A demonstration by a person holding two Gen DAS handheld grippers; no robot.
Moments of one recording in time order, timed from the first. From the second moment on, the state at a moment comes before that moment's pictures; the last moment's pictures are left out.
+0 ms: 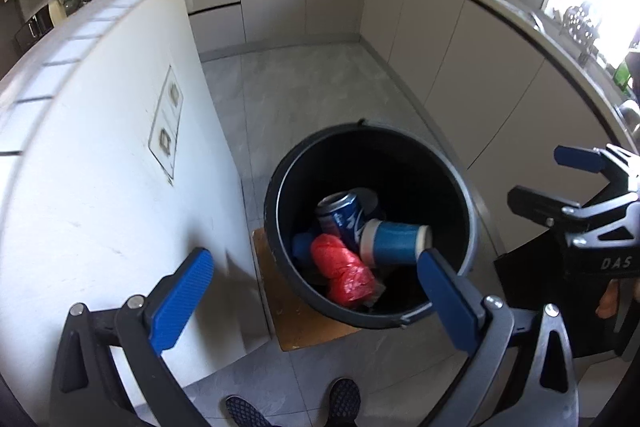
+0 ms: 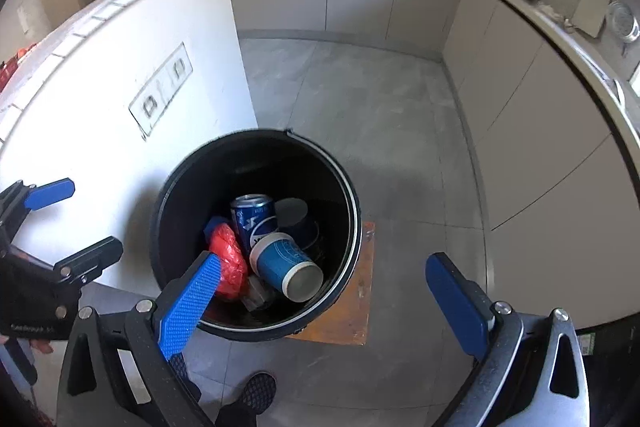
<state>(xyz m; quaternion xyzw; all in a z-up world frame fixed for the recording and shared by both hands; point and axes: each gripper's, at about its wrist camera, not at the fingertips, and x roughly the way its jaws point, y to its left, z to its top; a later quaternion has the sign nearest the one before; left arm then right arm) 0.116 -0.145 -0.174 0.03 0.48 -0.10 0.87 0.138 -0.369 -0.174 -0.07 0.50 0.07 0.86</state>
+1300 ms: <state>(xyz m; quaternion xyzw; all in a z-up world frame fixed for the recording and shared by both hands) 0.008 -0.059 0.027 -0.02 0.32 -0.07 0.95 -0.016 -0.292 0.042 -0.04 0.33 0.05 0.94</state>
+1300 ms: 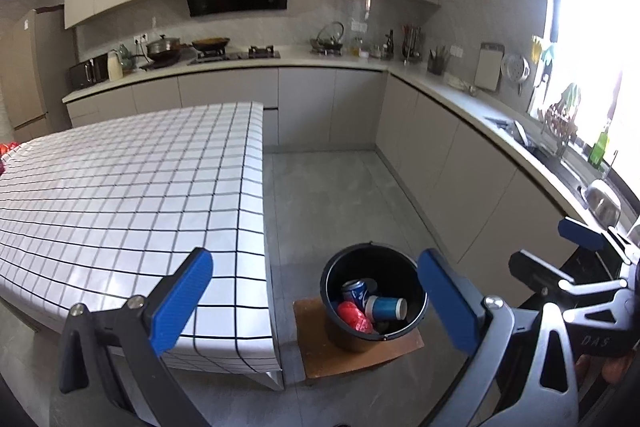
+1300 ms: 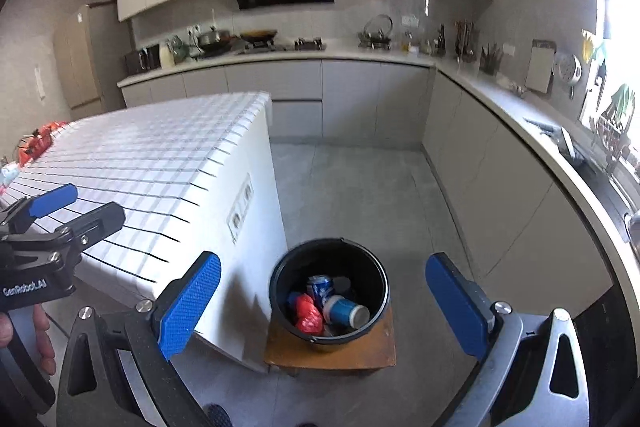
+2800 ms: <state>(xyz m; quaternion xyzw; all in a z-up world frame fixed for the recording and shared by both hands) -0.016 -0.066 0.046 -0.02 0.29 -0.07 0.96 -0.038 -0.285 0.064 -0.05 0.30 0.06 0.95</state>
